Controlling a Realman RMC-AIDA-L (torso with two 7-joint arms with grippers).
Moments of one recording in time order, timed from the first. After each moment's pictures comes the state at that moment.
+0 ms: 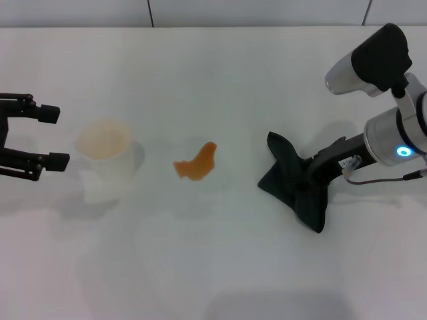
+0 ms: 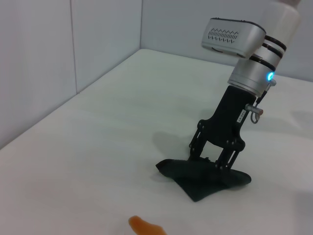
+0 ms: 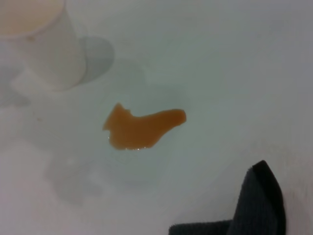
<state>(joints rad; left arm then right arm) -0.48 -1.85 0.79 1.09 2.00 1.91 -1.65 0.51 2.02 -1.60 -1.24 -2.32 -1.20 2.55</state>
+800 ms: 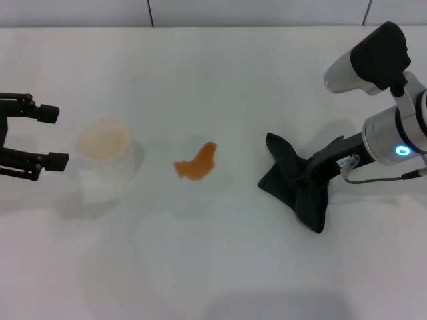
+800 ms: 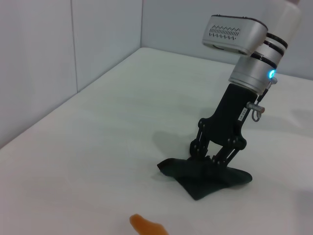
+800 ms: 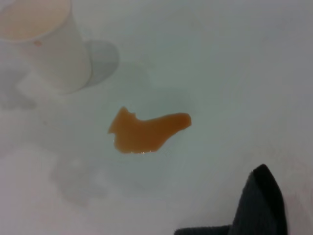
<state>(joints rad) -0.48 -1.85 0.79 1.09 2.00 1.91 -1.65 0.51 2.02 -1.60 -1.24 -2.31 -1.21 2.55</state>
